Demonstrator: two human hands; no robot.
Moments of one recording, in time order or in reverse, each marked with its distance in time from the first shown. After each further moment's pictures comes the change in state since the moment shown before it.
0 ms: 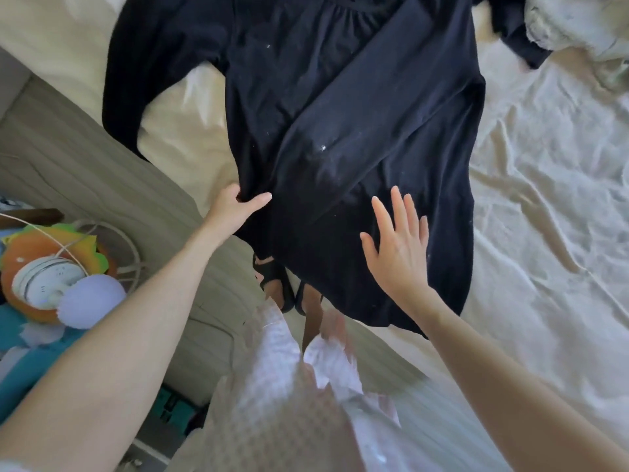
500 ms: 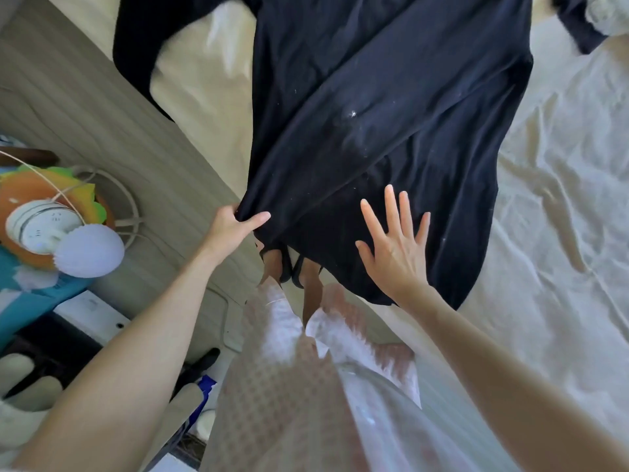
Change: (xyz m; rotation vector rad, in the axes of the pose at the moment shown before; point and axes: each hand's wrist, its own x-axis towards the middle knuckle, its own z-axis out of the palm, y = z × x) left_hand -0.056 -0.075 0.005 -0.137 0.050 -0.101; right_hand -0.025 -0.007 0.017 -0.239 -0.208 -0.174
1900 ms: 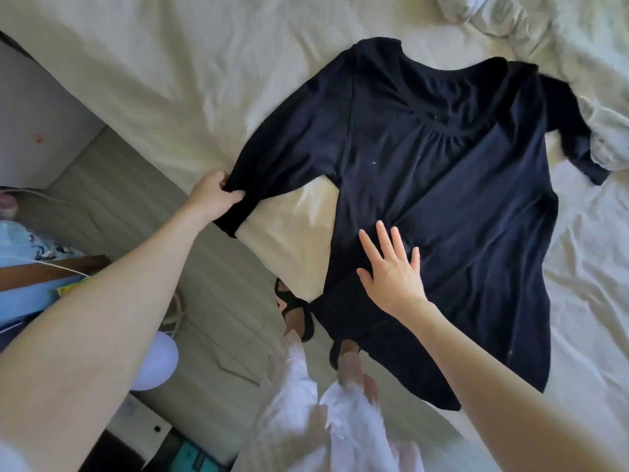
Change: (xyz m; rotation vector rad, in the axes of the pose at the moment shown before) left_hand 0.157 0.170 -0.194 0.403 0.082 0.107; right_hand 0.147 -0.112 -0.073 0.070 -0.120 0.061
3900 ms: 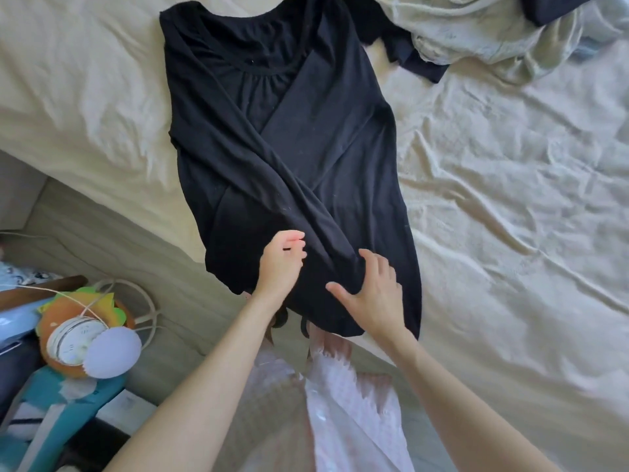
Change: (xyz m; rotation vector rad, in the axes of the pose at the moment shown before) left_hand -0.240 0.123 0.302 -0.206 -0.070 0.081; right_hand -0.167 0.177 0.077 0.659 0.260 0.302
